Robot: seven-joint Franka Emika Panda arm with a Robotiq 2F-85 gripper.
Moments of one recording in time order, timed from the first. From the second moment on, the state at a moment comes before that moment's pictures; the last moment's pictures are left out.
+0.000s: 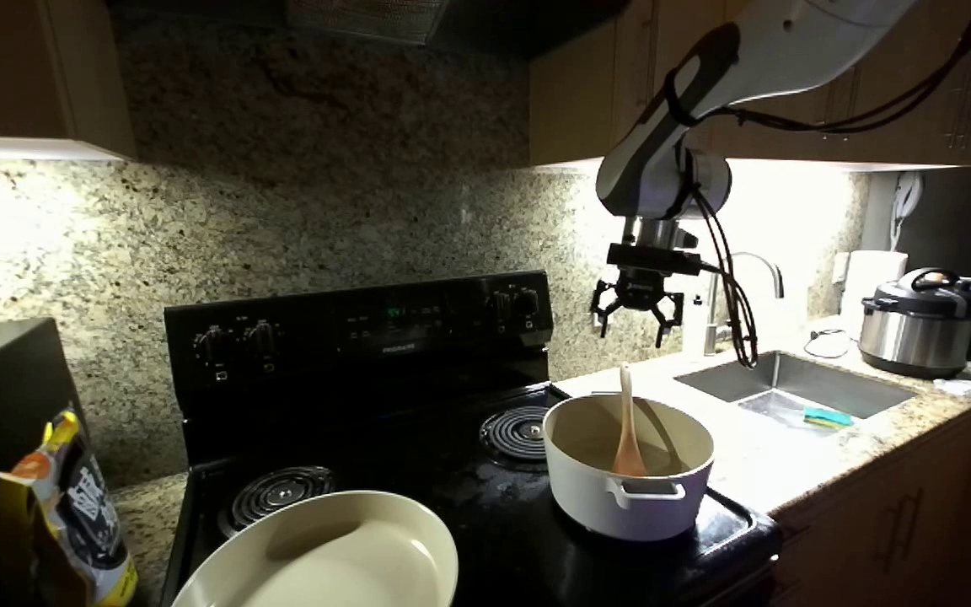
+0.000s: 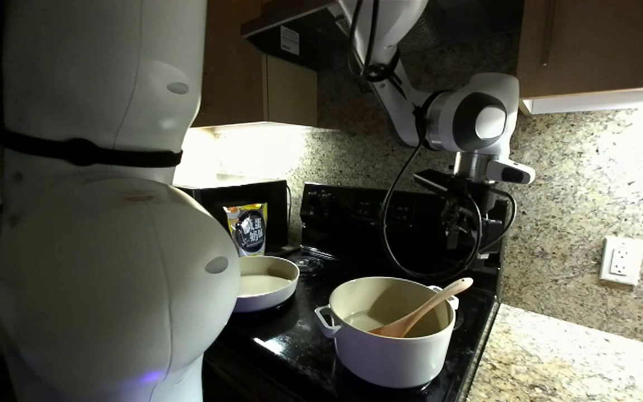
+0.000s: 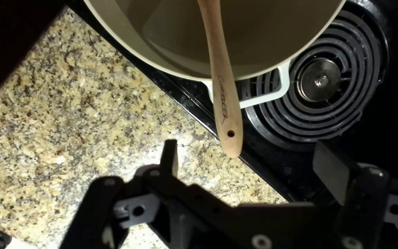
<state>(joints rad) -0.11 0.14 -0.14 -2.11 0.16 2.30 0.44</state>
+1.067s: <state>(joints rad) -0.08 0.43 -0.17 -1.86 0.12 2.20 0.53</state>
